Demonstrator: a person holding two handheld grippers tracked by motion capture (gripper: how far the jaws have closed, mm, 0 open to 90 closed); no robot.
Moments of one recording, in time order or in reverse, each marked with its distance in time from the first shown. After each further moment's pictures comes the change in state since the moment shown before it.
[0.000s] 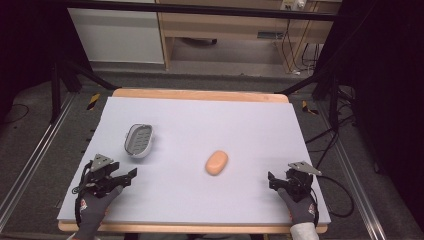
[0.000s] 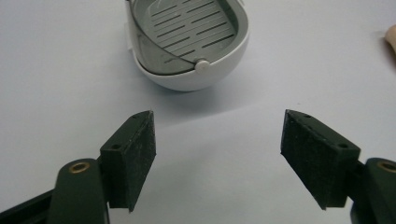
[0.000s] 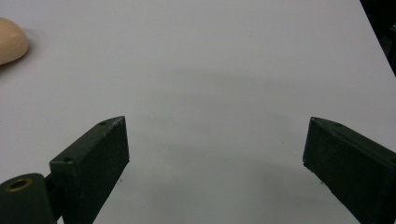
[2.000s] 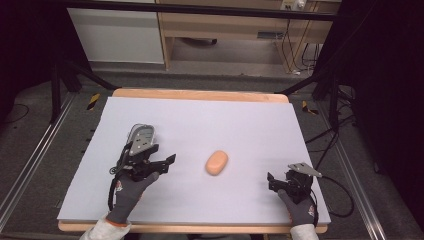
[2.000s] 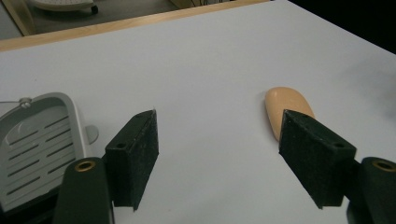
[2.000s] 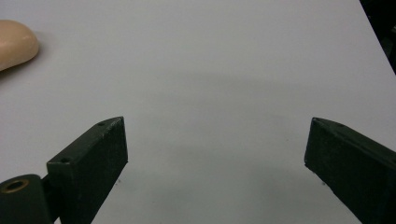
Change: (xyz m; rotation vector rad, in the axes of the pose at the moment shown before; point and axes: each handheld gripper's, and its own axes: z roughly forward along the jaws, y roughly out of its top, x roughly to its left) left arm -0.097 0.078 0.021 -0.084 -0.169 0.137; right arm 0.004 -0.001 -0.004 -0.011 0.003 -0.001
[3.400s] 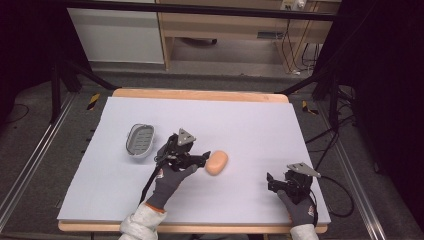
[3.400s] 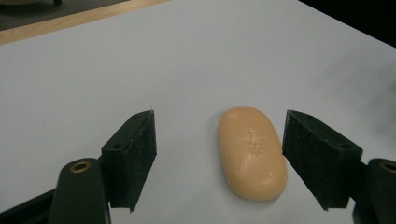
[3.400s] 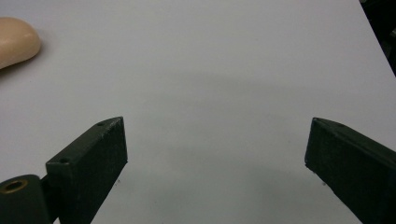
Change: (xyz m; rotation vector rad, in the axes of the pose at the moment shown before) left arm -0.054 0.024 0.081 0.079 -0.063 0.066; right arm 0.002 0.000 0.000 0.000 -0.004 -0.016
